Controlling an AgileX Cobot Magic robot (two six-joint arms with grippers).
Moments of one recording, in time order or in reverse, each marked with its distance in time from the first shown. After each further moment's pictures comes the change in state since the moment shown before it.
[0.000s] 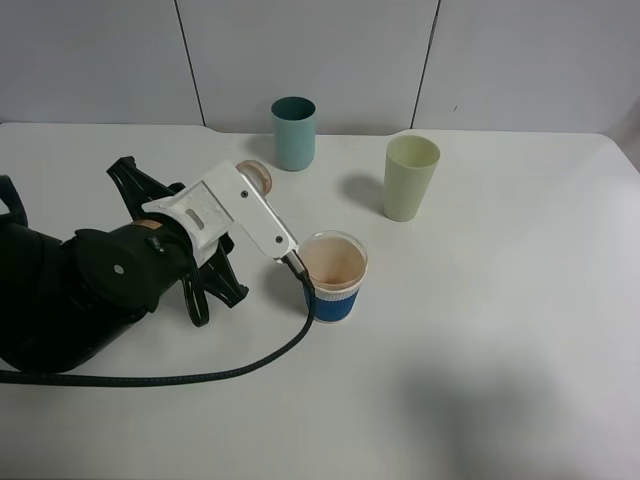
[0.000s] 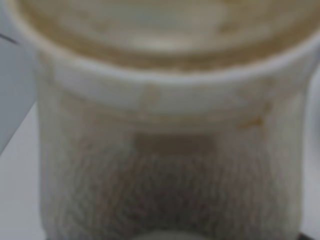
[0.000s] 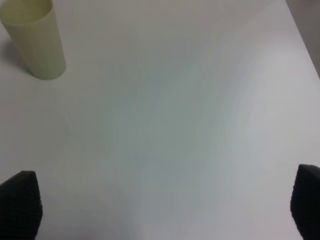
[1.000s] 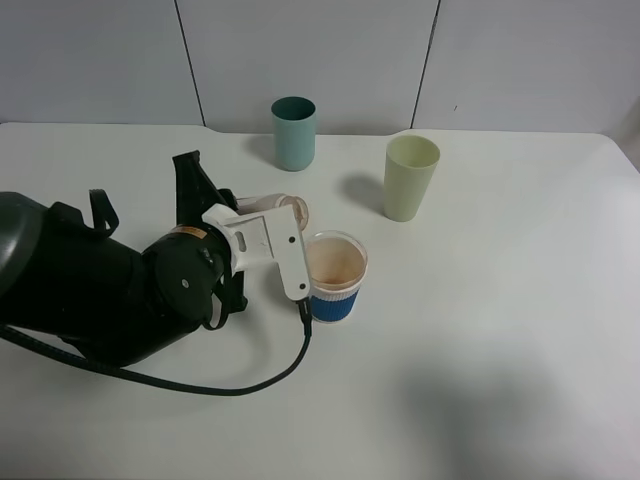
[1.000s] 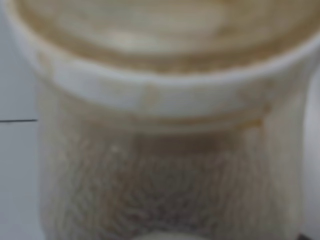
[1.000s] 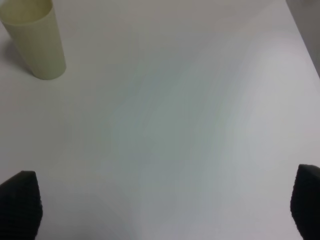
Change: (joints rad) left arm -0.001 0.149 -0.080 0.082 -0.059 0.305; right arm 0.000 0.000 0.000 0.000 0.000 0.000
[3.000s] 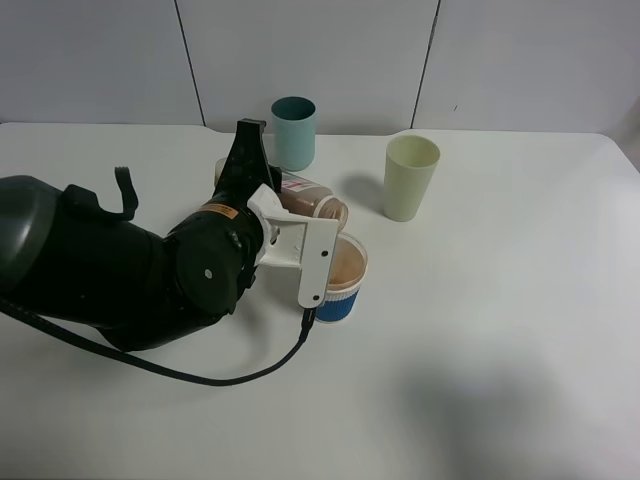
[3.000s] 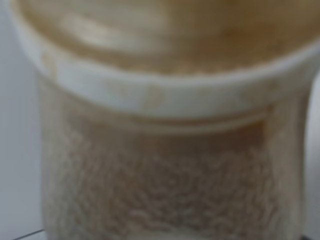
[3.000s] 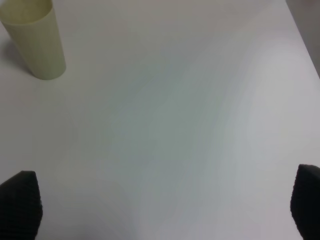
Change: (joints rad) left arm -0.024 0.002 -0.080 0.133 -0.018 0.336; right arm 0.000 0.000 0.000 0.000 0.000 0.000
